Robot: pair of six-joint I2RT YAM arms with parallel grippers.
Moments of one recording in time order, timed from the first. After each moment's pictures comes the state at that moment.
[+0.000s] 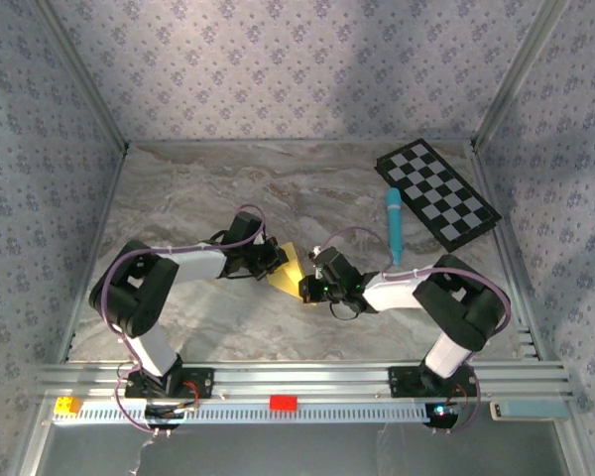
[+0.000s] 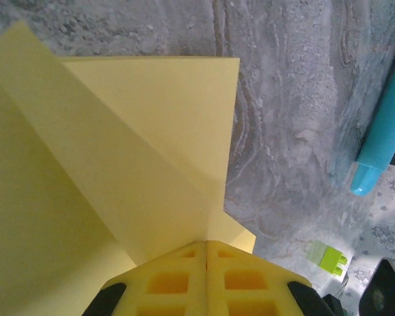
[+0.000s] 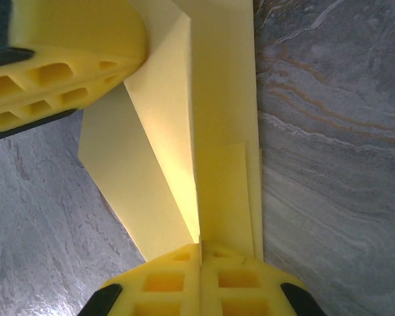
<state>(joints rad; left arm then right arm) -0.58 1.70 0.80 0.04 0.42 -1.09 0.84 1.65 0.61 0.25 -0.16 0.71</state>
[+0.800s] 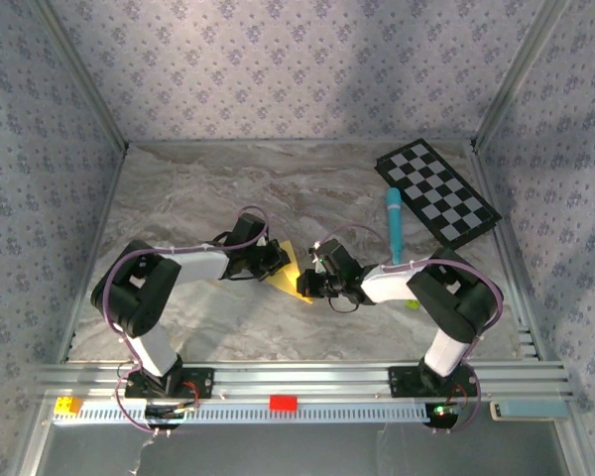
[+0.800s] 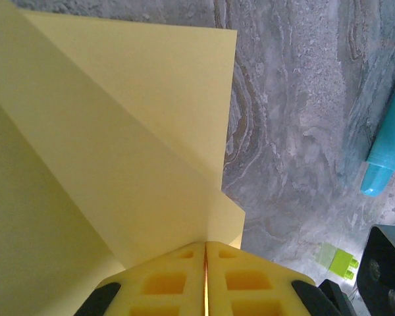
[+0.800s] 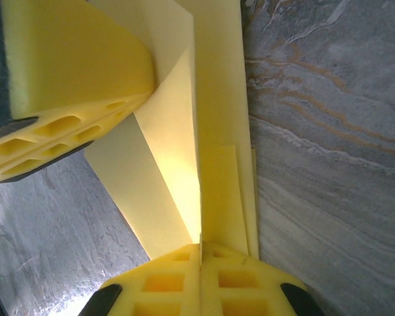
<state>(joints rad) -0.60 1.70 0.80 0.04 0.39 -1.09 0.78 1.70 0.66 0.24 -0.30 0.77</state>
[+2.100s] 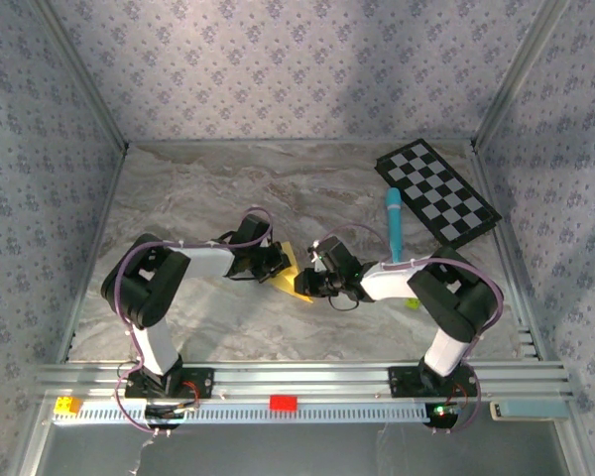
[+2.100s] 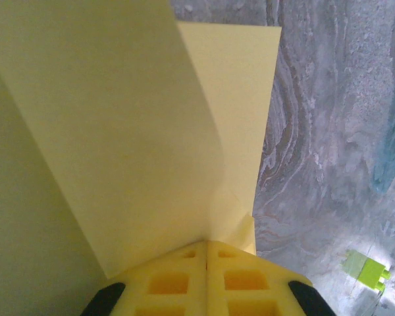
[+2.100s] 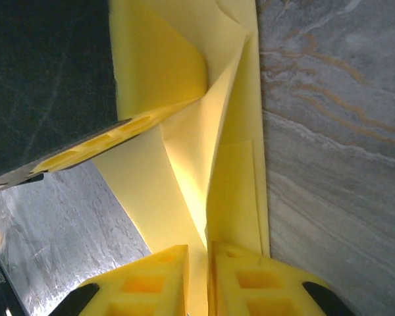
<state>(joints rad) -0.60 1.78 0.83 0.01 0.38 -1.06 0.77 1.70 0.68 0.18 -0.35 0.77</state>
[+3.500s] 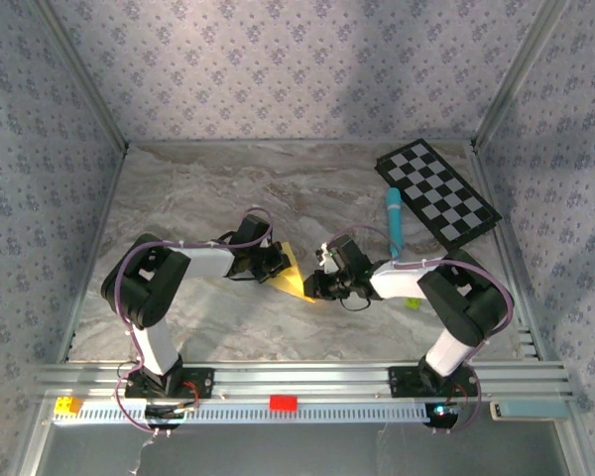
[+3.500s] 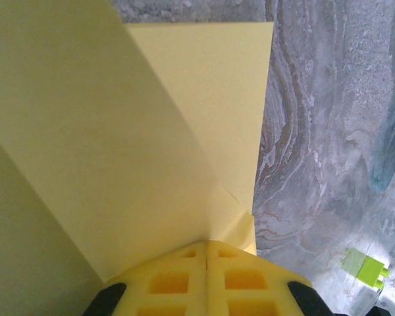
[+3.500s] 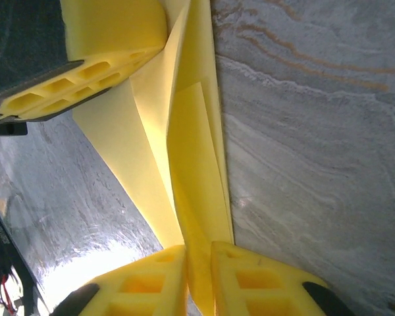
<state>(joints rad) -0.60 1.78 0.83 0.01 0.38 -1.06 0.70 1.65 0.65 0.09 -0.46 0.69</state>
